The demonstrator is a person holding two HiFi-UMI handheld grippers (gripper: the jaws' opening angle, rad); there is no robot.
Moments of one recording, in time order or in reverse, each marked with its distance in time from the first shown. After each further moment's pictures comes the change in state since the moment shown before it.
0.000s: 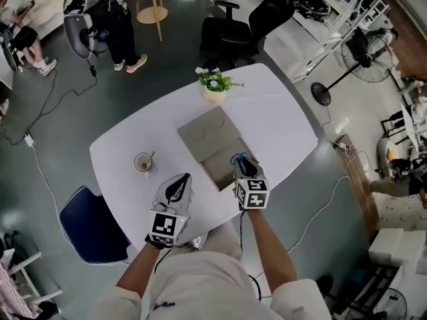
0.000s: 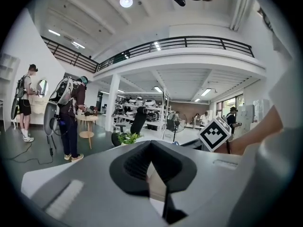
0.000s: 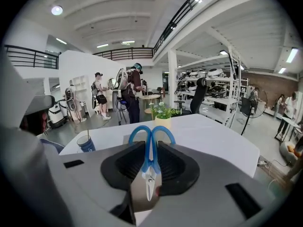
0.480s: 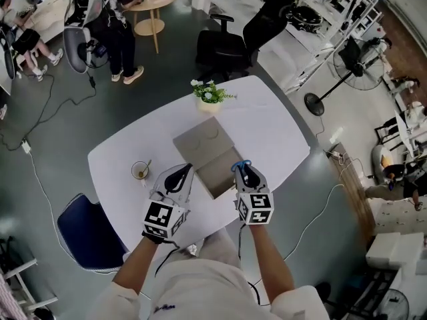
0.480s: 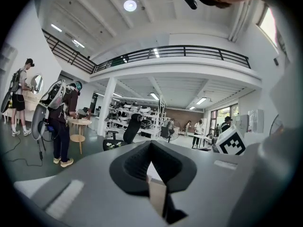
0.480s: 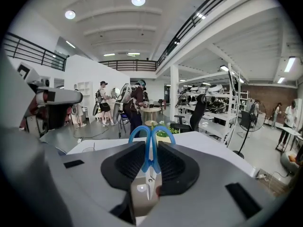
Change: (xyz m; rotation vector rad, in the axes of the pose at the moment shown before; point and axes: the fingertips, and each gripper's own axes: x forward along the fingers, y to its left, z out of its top) left arm 0.023 0.000 0.073 -0.035 -0.074 -0.075; right arm -0.057 0.006 0.060 -0.062 -0.150 -0.005
